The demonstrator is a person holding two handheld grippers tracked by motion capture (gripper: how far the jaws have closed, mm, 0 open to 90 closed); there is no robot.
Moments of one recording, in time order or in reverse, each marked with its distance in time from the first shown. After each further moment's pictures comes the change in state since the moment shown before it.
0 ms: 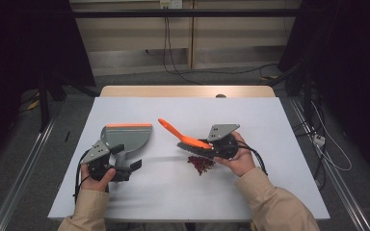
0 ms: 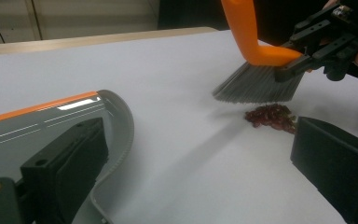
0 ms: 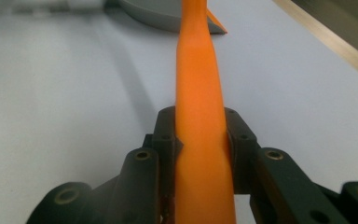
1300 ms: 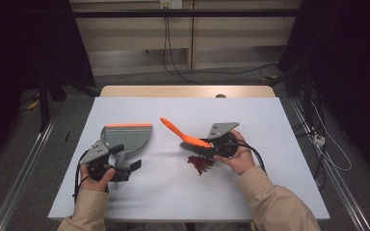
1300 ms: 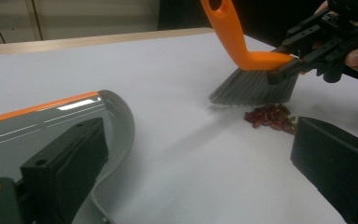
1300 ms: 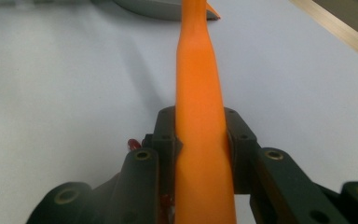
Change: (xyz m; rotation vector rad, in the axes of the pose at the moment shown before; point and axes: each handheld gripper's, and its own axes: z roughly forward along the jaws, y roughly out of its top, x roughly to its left) left arm 0.000 0.000 -0.001 -0.002 -0.002 0.000; right arm -0.006 -0.005 0.005 0.036 -0.002 0.037
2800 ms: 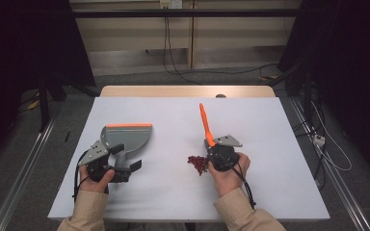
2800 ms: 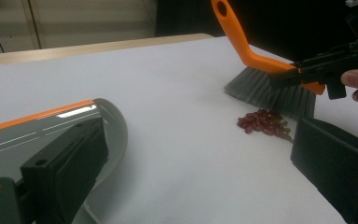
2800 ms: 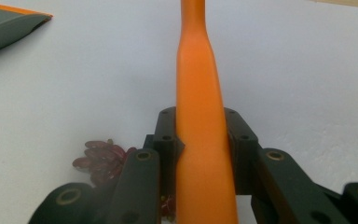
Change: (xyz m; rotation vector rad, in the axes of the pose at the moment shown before) left arm -0.006 0.004 -0.004 -0.019 -0.009 0.012; right arm 0.064 -0.003 -0.005 0.057 -0.660 0.597
